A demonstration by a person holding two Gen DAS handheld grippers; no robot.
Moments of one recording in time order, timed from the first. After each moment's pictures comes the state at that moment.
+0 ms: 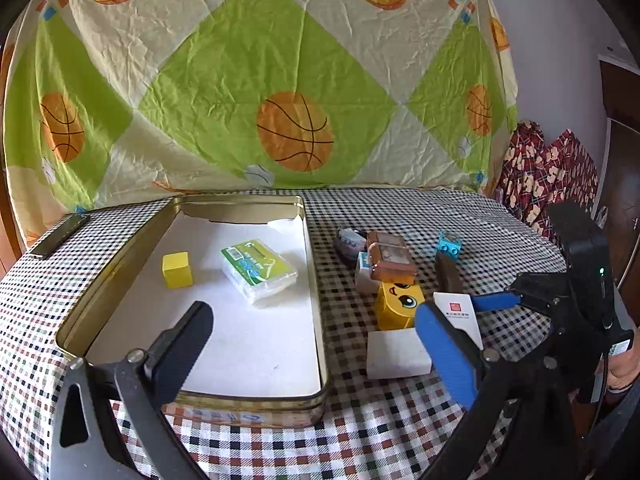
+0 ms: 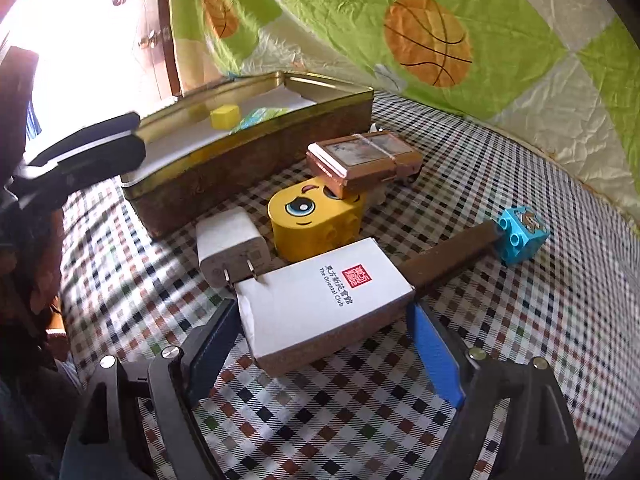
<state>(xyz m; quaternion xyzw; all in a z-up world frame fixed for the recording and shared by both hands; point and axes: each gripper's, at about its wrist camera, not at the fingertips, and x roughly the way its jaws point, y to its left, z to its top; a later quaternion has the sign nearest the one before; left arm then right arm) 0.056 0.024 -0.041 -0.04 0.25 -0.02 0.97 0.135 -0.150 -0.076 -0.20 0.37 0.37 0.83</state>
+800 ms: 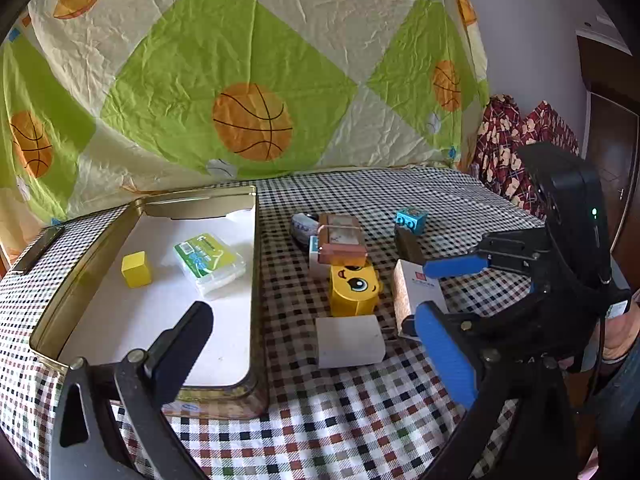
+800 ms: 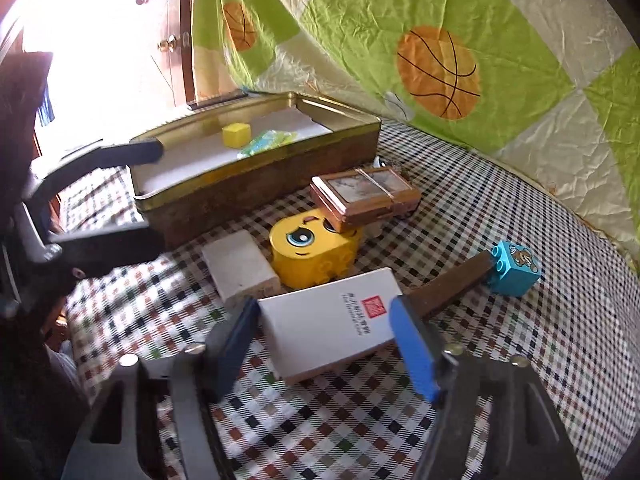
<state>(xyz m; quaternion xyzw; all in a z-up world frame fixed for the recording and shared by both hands) 0.055 -0.015 -0.045 -0.01 0.26 -0.06 0.96 0.136 -0.162 -0.060 -0.18 0.33 0.39 0.84</state>
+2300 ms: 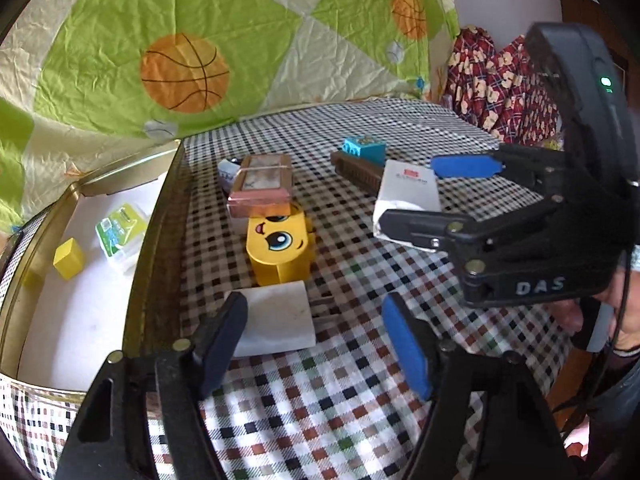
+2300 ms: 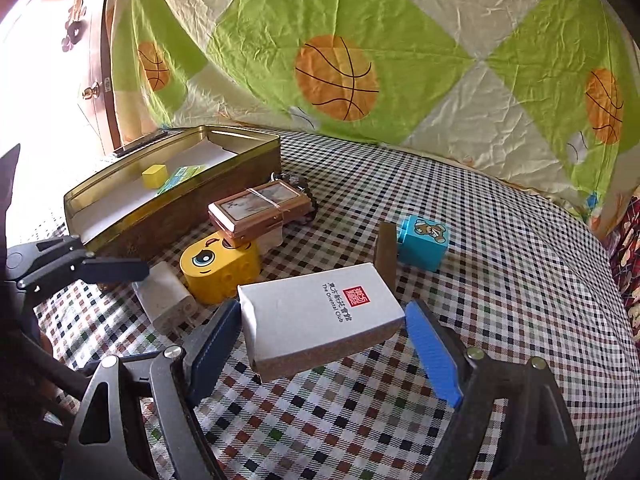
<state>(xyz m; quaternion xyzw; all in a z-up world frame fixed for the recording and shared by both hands) 0.087 -0.075 -0.072 0.05 0.36 -0.10 0.93 0.147 -0.199 -0.049 -0.13 0.32 0.27 0.90</state>
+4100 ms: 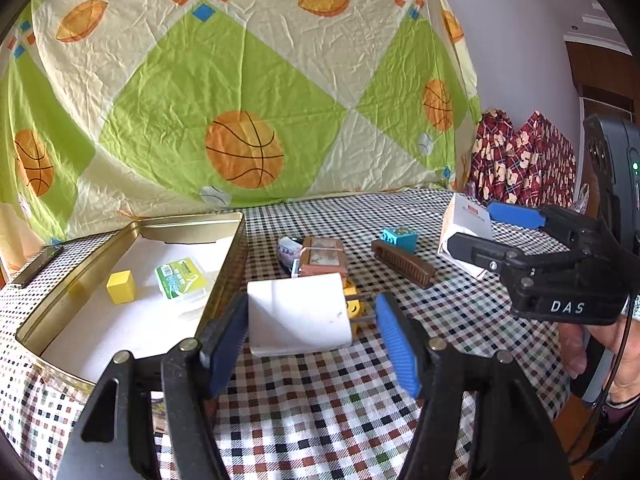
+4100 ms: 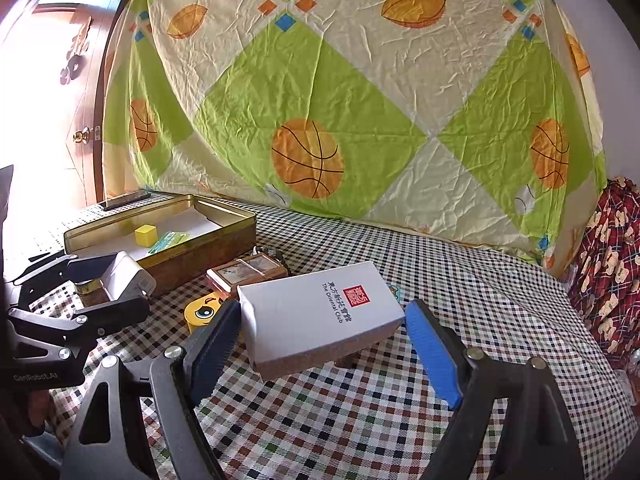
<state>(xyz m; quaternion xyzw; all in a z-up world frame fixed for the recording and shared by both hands) 0.051 -0.043 -0.052 0.00 0.20 -0.05 0.98 0.103 -0.210 -0.025 -0.11 0.18 0.22 0.95</state>
